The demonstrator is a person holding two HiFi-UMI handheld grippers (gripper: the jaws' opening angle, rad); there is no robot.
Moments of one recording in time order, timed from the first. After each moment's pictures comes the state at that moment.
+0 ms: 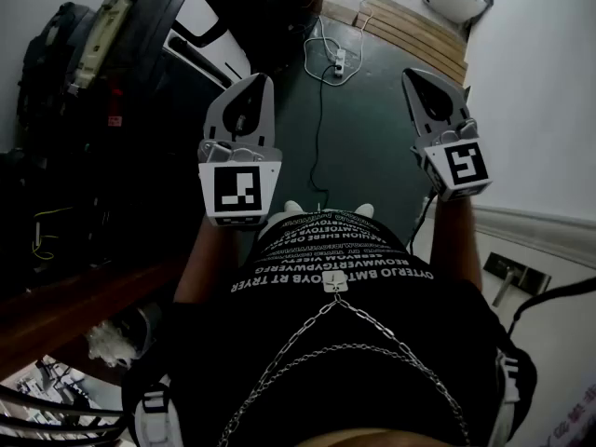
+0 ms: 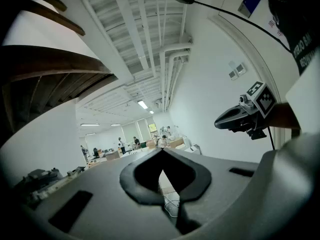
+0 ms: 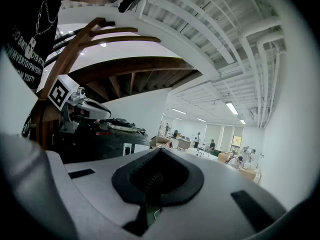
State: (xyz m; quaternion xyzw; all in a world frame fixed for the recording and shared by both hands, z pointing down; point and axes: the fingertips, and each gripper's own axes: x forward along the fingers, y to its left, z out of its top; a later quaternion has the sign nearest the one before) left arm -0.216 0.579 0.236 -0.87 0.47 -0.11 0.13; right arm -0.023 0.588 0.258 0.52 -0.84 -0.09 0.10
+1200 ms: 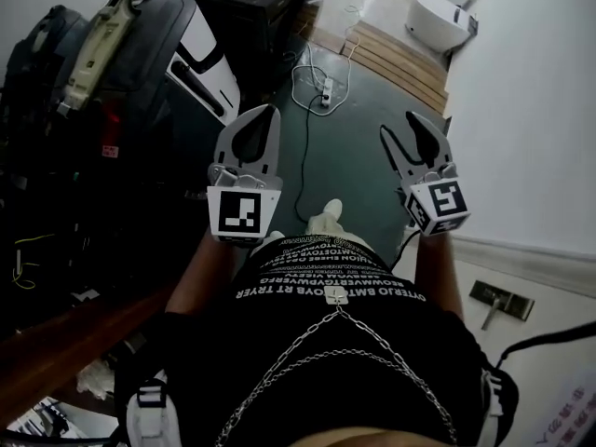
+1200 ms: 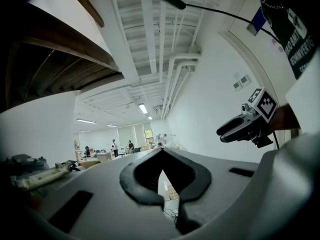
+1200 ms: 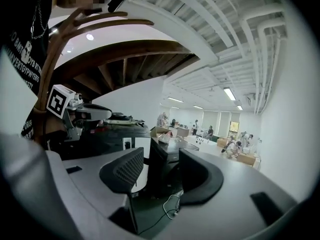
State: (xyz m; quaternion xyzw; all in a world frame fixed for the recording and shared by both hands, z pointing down) left arm -0.287 0.506 0.261 -0.88 0.45 -0.05 0.11; right arm -0.092 0.531 0.295 0.54 -0.83 -0.01 0.14
